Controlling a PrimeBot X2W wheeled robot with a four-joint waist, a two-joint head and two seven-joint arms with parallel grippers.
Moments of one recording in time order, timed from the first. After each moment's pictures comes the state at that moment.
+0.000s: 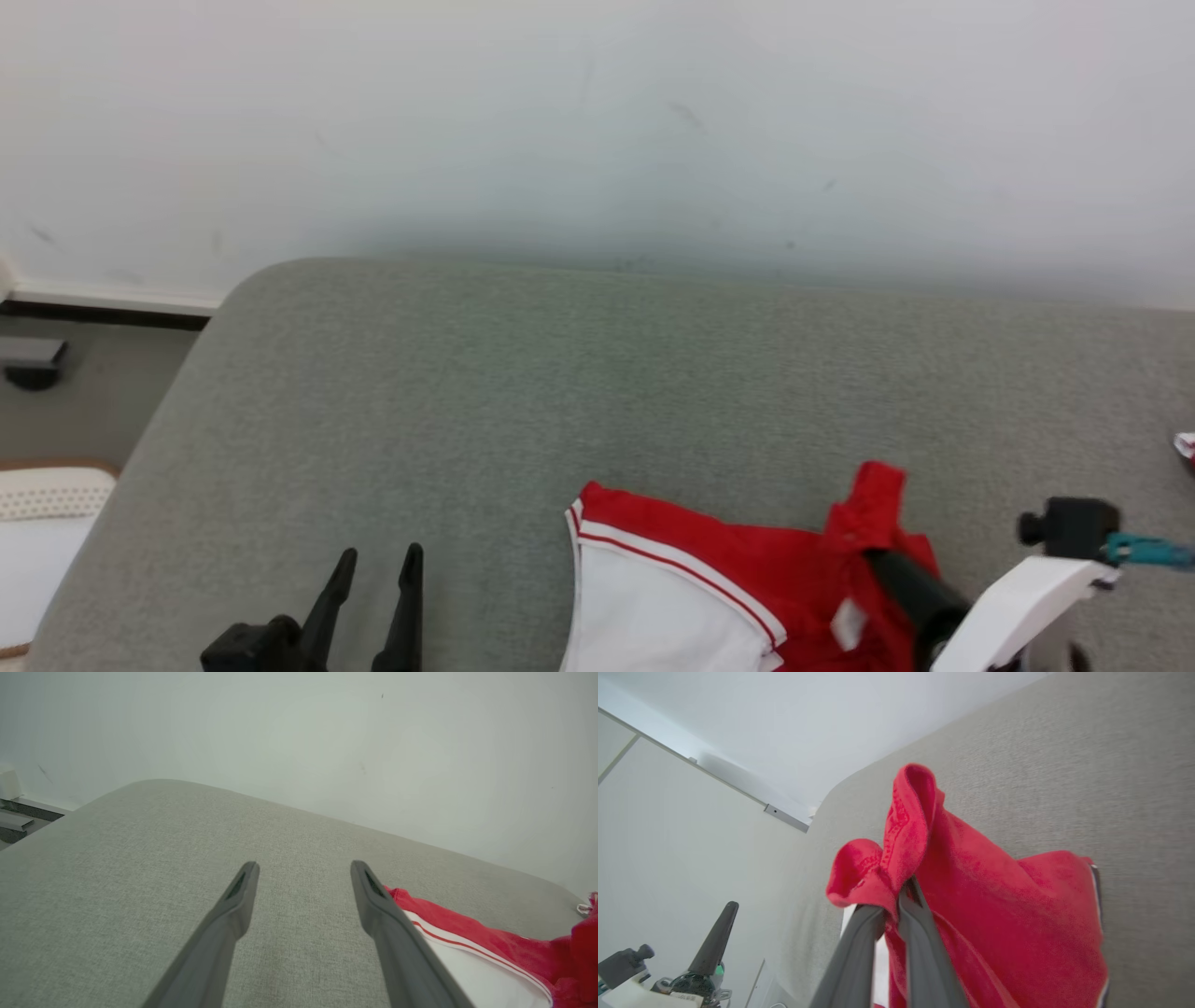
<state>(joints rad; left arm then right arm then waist) -0.02 0.11 -0.15 0.24 -0.36 -0.07 -0.26 -0.09 -0.05 0.04 0.03 0.87 0.13 0.61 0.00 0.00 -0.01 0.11</state>
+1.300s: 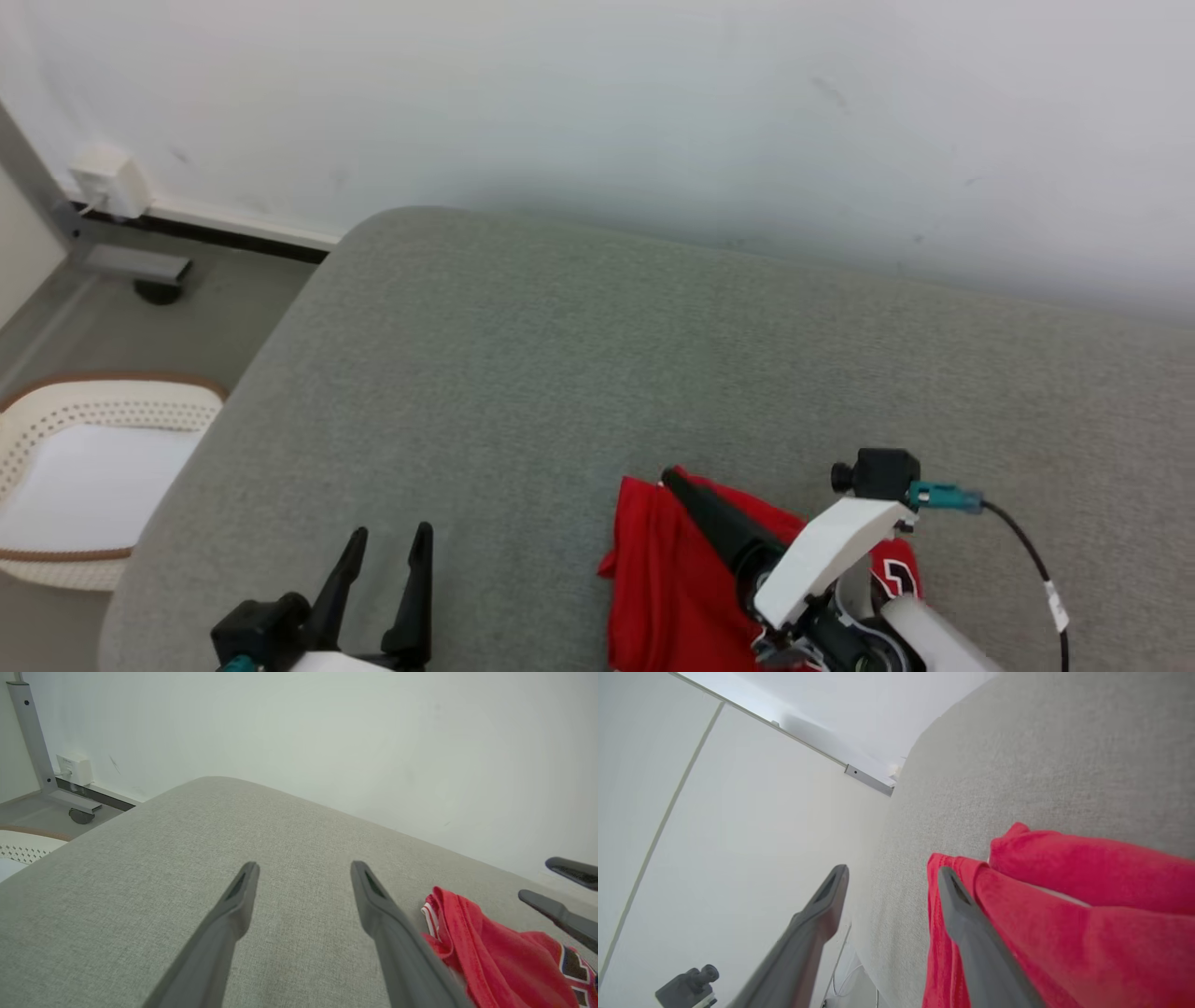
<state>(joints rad) -0.07 0.08 -0.14 0.29 -0.35 -0.10 -0.26 -0.47 -0.05 0.68 0.52 1.39 0.13 0.16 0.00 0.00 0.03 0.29</state>
